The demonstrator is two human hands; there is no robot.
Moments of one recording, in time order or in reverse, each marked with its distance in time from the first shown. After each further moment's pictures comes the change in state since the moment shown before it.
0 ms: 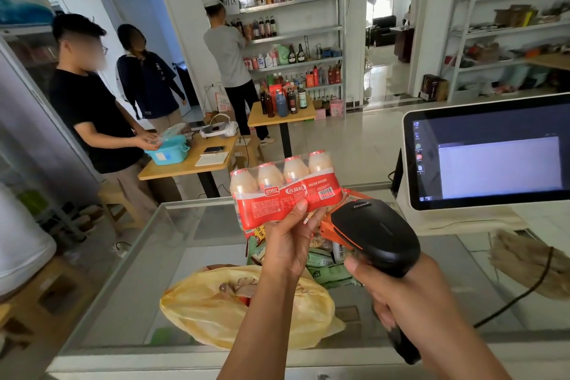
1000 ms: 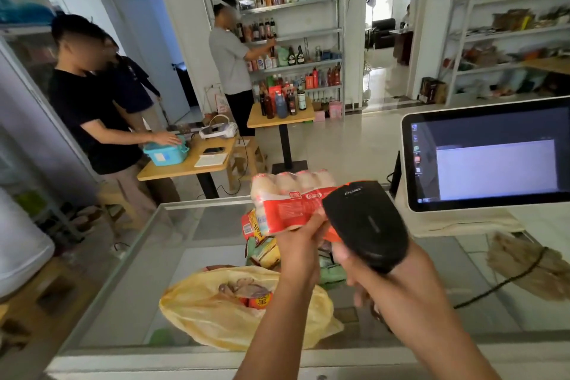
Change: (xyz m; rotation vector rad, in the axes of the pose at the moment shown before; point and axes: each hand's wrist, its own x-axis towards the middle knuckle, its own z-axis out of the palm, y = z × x) left_hand -0.011 -0.027 0.013 0.215 0.222 -0.033; right_hand -0.009 -0.020 0.013 -0.093 0.007 -0.193
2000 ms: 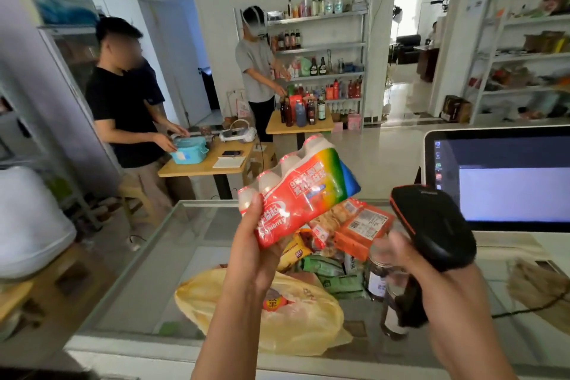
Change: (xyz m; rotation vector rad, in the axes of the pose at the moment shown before) left_hand -0.034 0.102 -0.032 0.022 0.009 0.048; right_hand 0.014 0.019 -0.012 0.278 0.182 0.053
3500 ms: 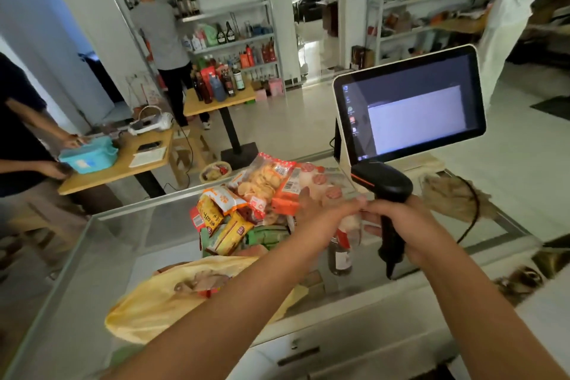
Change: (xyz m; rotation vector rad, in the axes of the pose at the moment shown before) left_hand -0.008 -0.133 0.088 0.993 -0.363 -0.455; right_hand 0.062 0.068 -0.093 -0.078 0.122 0.293
